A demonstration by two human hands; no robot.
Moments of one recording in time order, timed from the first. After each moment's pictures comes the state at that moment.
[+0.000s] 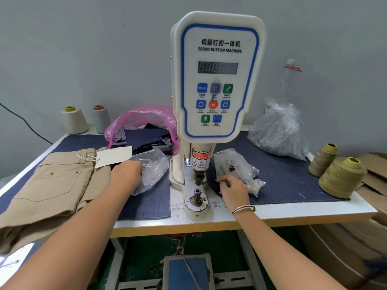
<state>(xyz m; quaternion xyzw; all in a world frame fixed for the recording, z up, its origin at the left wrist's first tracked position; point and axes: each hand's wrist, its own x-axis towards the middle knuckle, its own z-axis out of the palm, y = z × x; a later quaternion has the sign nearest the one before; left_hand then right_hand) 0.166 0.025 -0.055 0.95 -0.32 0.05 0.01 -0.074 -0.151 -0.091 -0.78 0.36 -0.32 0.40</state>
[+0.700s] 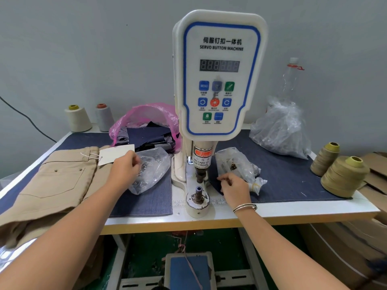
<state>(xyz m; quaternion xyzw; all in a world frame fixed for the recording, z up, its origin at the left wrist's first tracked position) 0.163 0.045 -0.051 0.88 -0.31 0.04 0.37 -0.075 -0.150 -0.090 -0.78 0.36 -0.32 0.40</state>
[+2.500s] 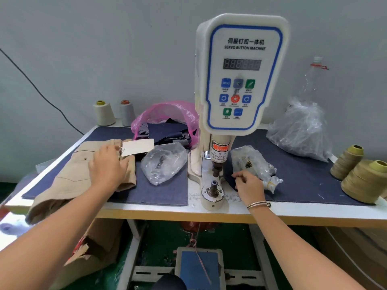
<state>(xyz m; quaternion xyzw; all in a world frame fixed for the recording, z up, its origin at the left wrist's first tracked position) 0.162 0.120 -0.034 0.95 -0.17 0.17 0.22 -0.076 -0.151 -0.091 -0.80 0.34 -0.32 0.38</state>
